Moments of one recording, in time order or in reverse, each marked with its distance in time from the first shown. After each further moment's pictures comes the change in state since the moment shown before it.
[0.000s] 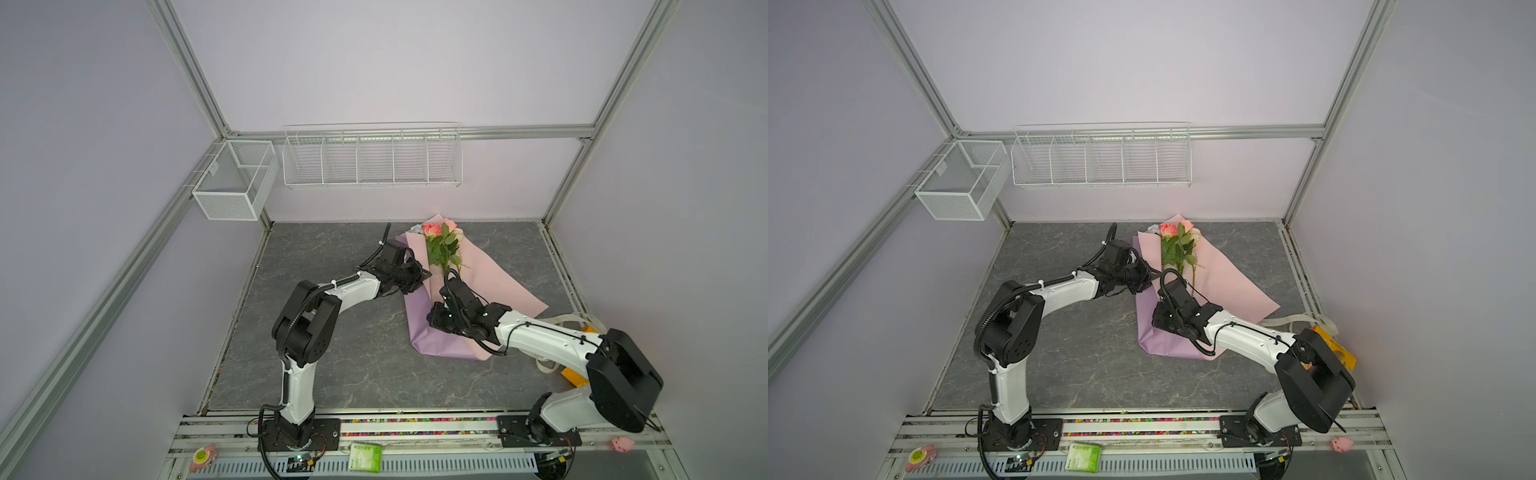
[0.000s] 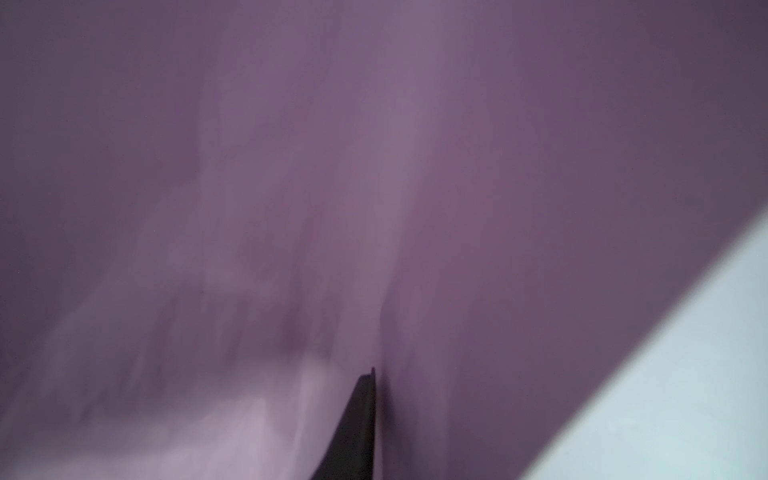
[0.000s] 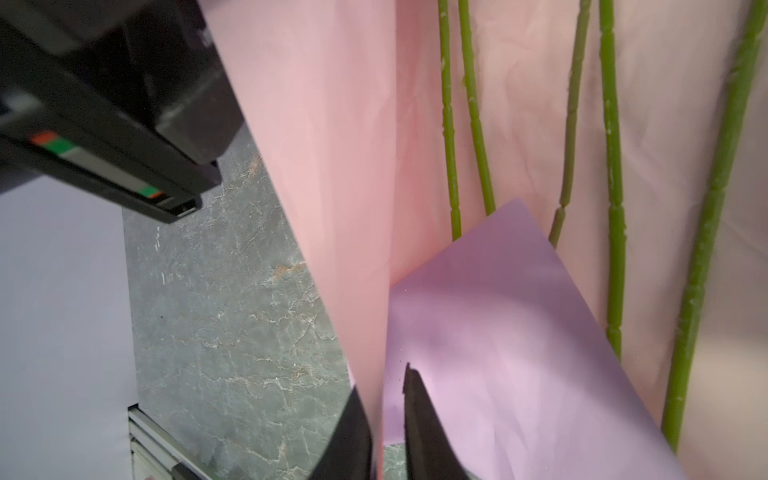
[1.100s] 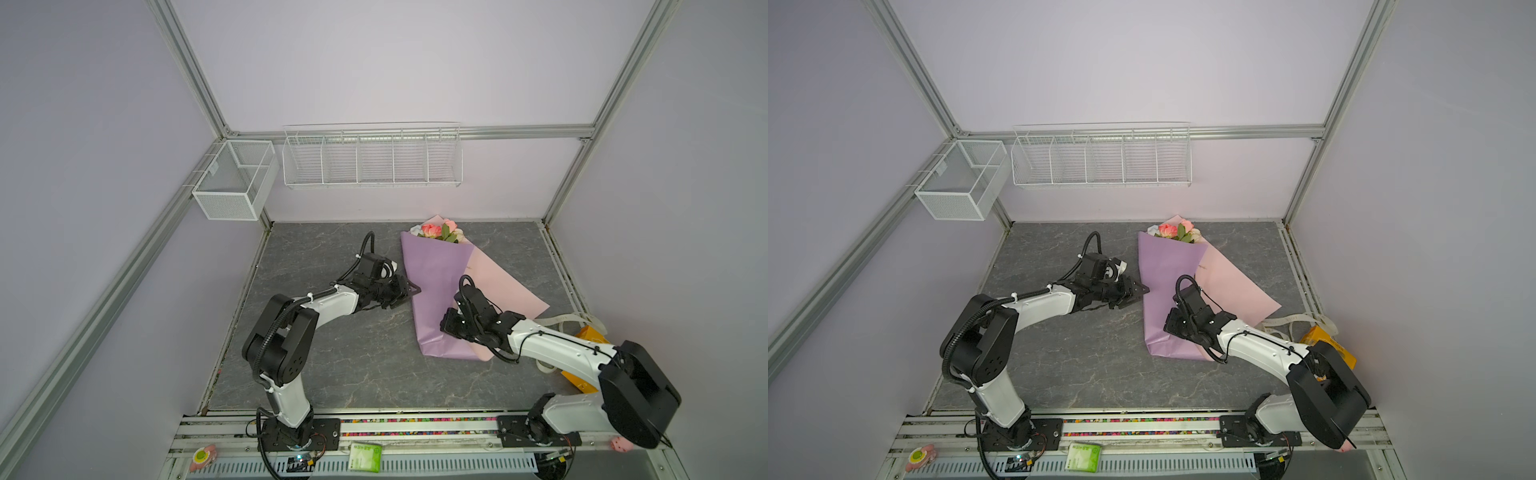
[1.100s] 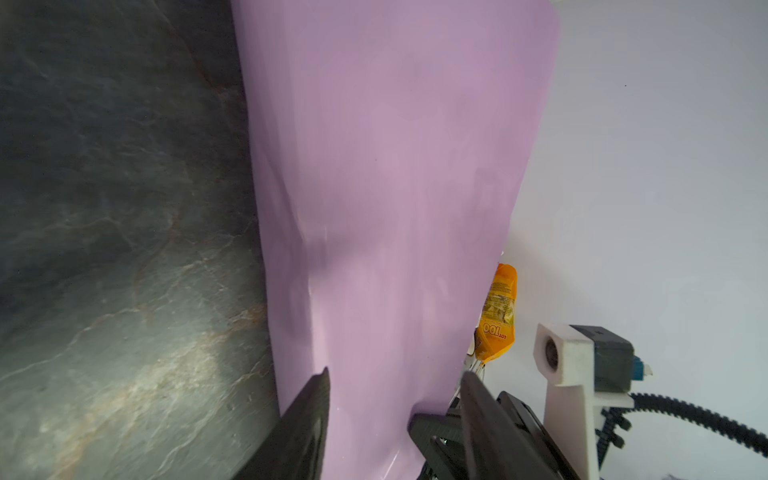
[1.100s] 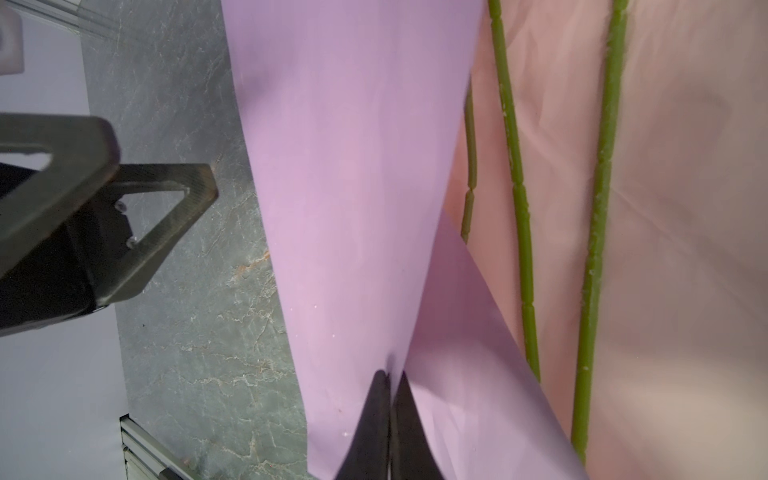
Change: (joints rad) left arm 0.085 -0.197 -0.299 0.029 0.192 0.344; right arm -0.074 -0.098 -0.142 0.028 -0.031 -0.008
